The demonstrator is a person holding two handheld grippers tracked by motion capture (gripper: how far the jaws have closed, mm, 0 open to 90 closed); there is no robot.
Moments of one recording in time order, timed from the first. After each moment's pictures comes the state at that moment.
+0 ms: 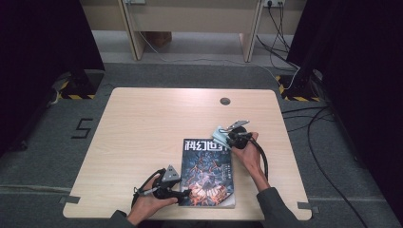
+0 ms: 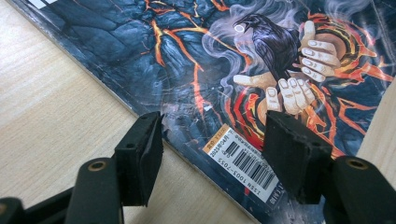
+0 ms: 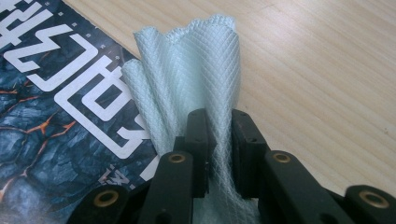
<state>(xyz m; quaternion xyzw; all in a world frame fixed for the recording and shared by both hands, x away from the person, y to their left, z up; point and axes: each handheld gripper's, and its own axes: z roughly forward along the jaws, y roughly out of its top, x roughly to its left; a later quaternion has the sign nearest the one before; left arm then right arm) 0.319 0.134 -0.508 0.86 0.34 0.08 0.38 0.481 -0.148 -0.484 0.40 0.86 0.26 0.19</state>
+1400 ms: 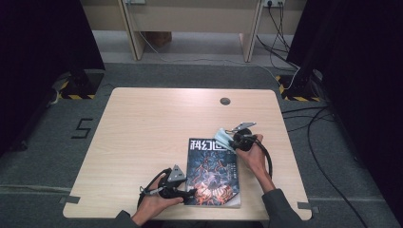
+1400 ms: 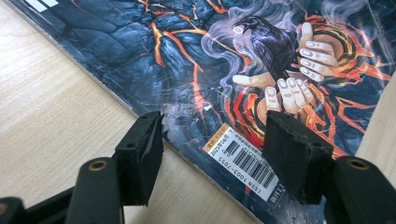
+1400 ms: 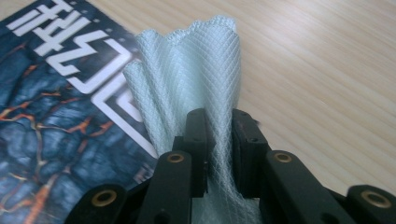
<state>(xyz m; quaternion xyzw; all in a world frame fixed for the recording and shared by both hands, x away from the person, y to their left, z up) 0.321 0.118 -0.510 0.85 0.33 0.08 0.39 0.477 -0.171 -0.486 0.40 0.85 0.29 0.17</state>
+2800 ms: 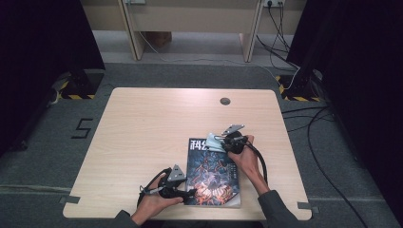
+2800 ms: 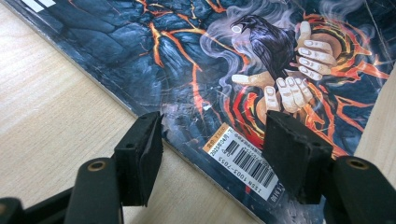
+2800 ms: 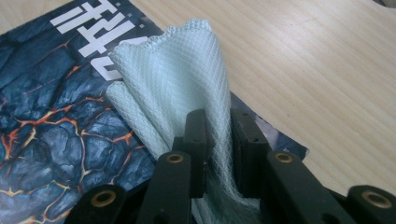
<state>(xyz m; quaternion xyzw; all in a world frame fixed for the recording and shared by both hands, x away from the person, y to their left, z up) 0.323 0.118 -0.509 0.86 0.33 0.08 0.39 0.466 -0.135 -0.484 0.35 0.88 0.28 0.18</state>
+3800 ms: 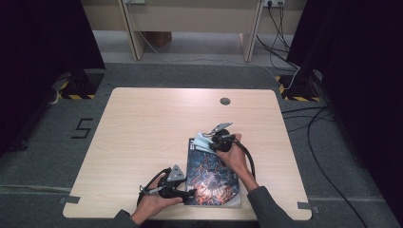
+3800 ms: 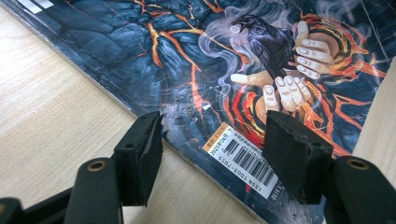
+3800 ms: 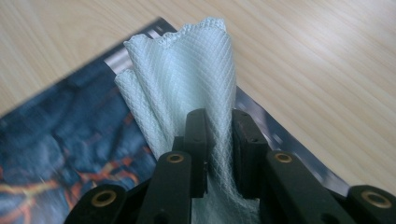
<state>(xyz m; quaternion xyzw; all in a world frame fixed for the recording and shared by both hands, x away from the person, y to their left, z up) 0.323 0.120 -0.510 0.86 0.32 0.08 0.39 0.475 -0.090 -0.486 0.33 0.89 0.29 0.14</state>
